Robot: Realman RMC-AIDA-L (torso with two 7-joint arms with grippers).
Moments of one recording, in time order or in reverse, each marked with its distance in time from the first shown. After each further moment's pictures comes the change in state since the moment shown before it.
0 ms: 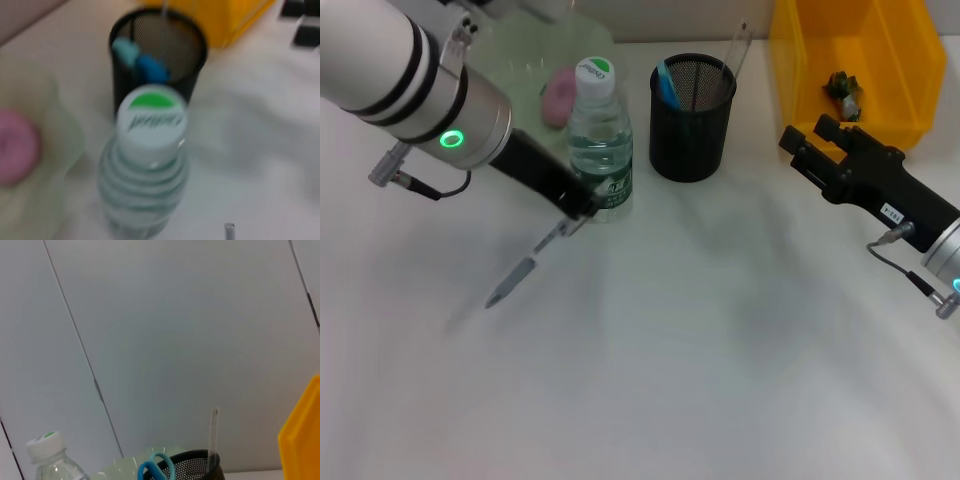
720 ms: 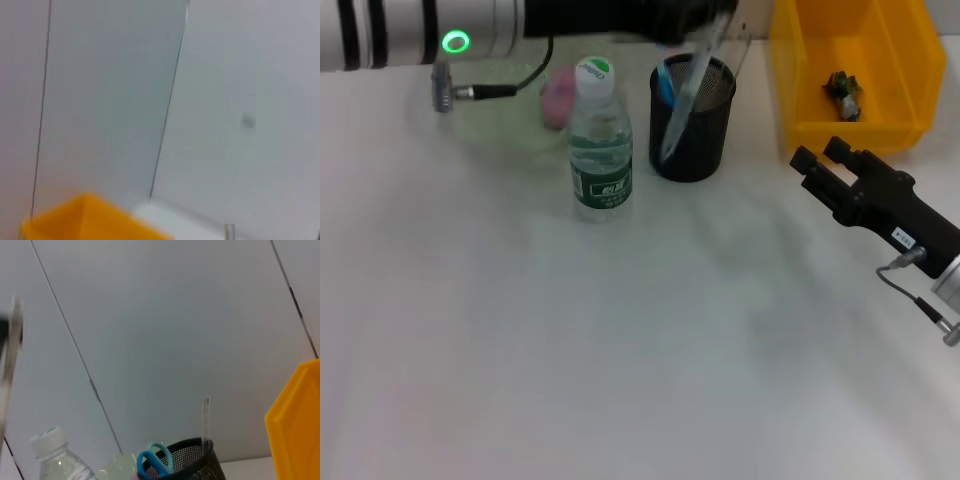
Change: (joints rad) left arm 0.184 -0.003 -0.065 0.030 -0.716 -0.405 0.440; right arm -0.049 -0.002 0.004 0.024 0.000 -0.036 0.007
